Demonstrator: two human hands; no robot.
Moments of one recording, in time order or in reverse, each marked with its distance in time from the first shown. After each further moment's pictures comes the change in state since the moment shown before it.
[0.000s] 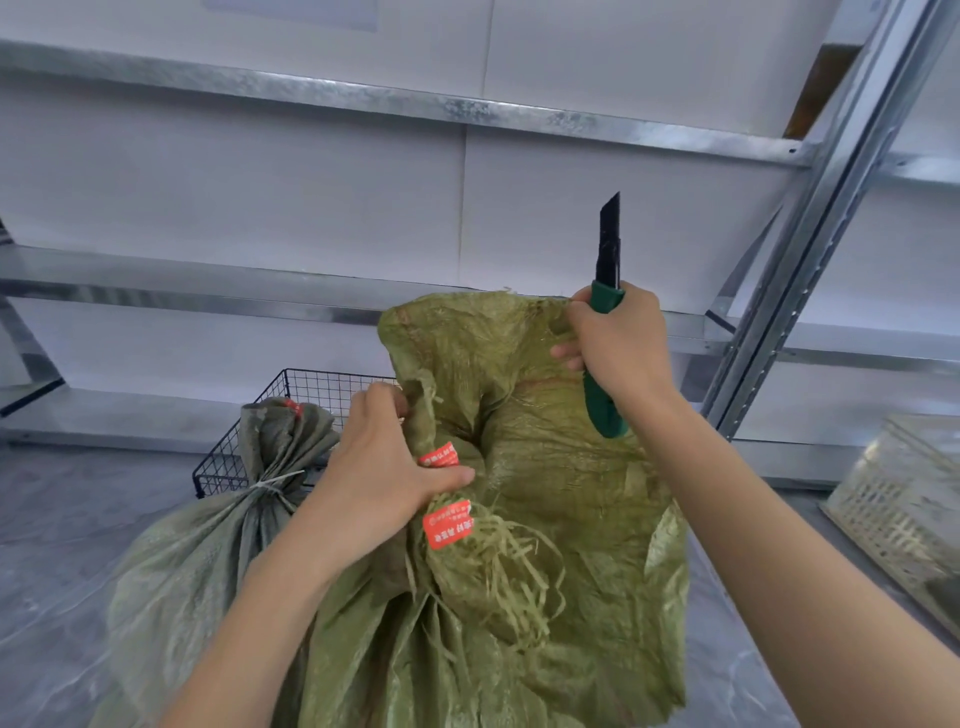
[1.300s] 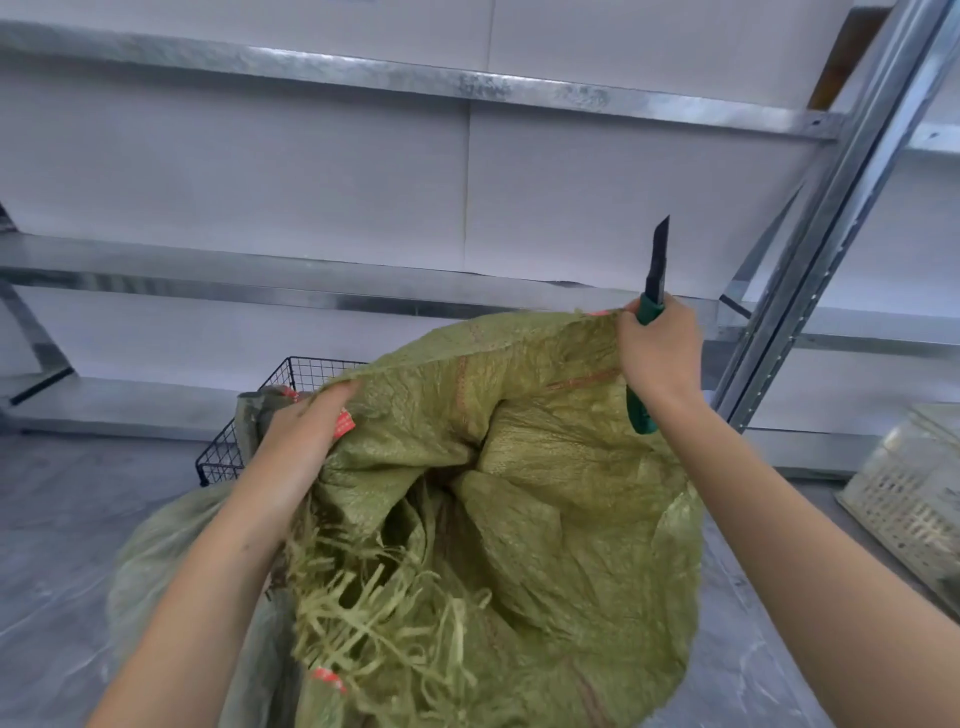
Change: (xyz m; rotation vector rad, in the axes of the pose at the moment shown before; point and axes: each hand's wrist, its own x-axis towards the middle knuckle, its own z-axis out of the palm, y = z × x) left_hand 0.008 0.006 -0.025 -0.575 0.142 -0.530; right_hand 0.030 0.062 -0.011 -0.159 0.149 -0.022
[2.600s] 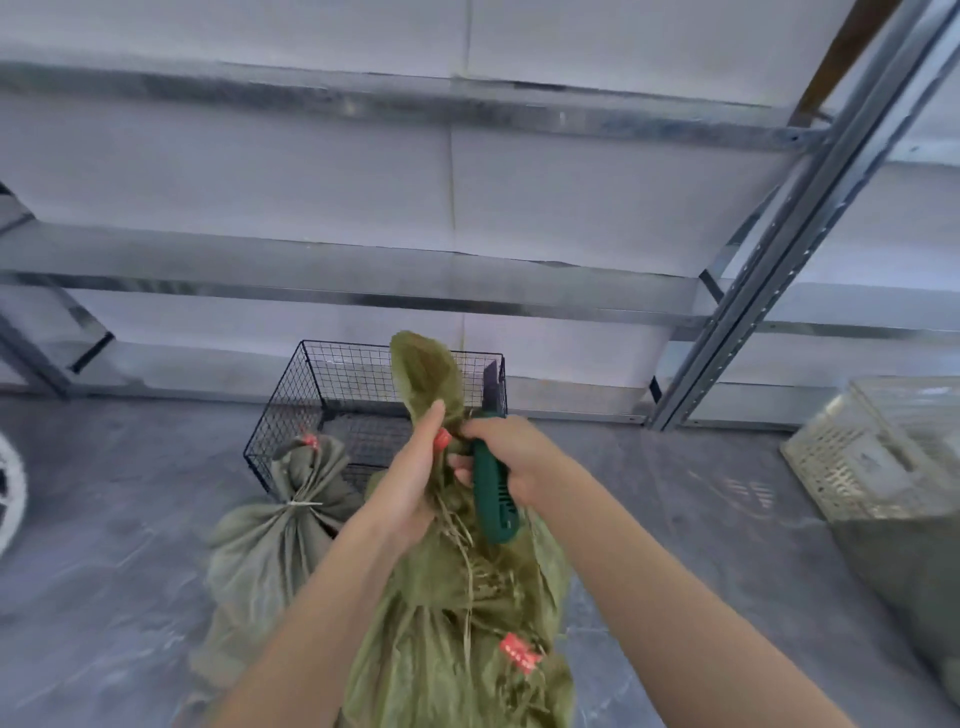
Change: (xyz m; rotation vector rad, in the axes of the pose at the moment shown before) left_hand -0.035 0.114 0.070 -0.346 -0.346 -0.484; right_hand -0.015 -0.132 -0.019 0.484 -0.797 1.063
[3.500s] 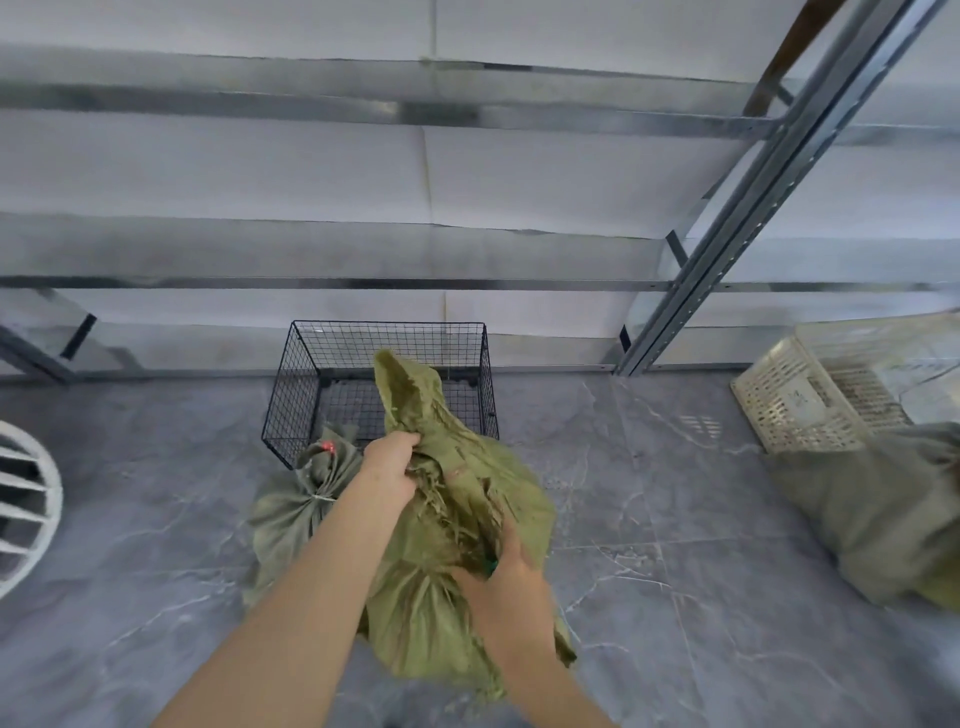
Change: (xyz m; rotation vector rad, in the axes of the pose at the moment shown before) left_hand -0.020 0.084 0.007 -0.003 0.395 -0.281; right_hand -0.138 0.062 0.036 -0.878 0.407 0.049
